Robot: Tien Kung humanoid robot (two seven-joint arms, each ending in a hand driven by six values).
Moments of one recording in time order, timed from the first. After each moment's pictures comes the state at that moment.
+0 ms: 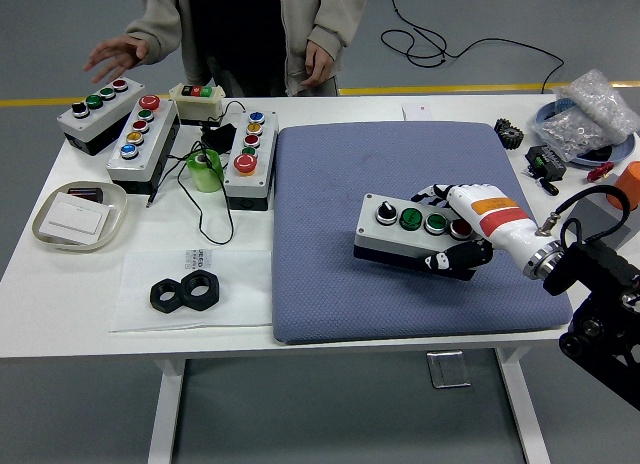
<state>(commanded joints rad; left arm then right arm) -0.15 0.16 -0.36 -0.21 0.01 0.26 -0.05 0.58 -0.49 0.64 1.36 -1.78 -0.24 0.04</state>
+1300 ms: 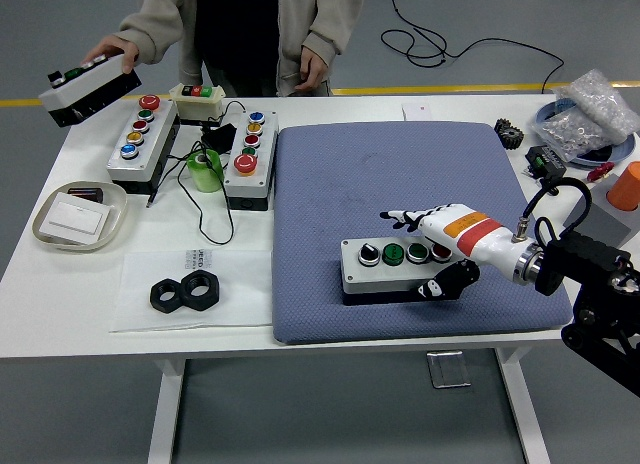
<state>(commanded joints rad) -0.15 0.16 -0.36 -0.21 0.01 0.26 -0.05 0.65 -0.50 0.58 1.32 -1.86 -0.05 0.12</state>
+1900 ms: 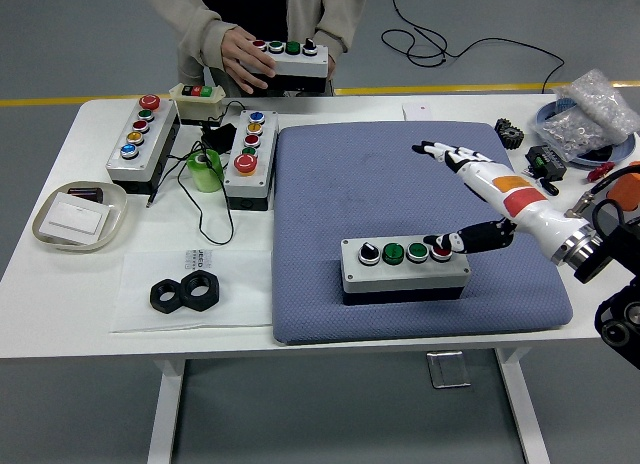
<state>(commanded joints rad) -0.15 0.16 -0.35 -0.21 0.00 0.26 -0.05 0.49 -0.59 0.82 1.55 -1.64 -0.28 0.08</state>
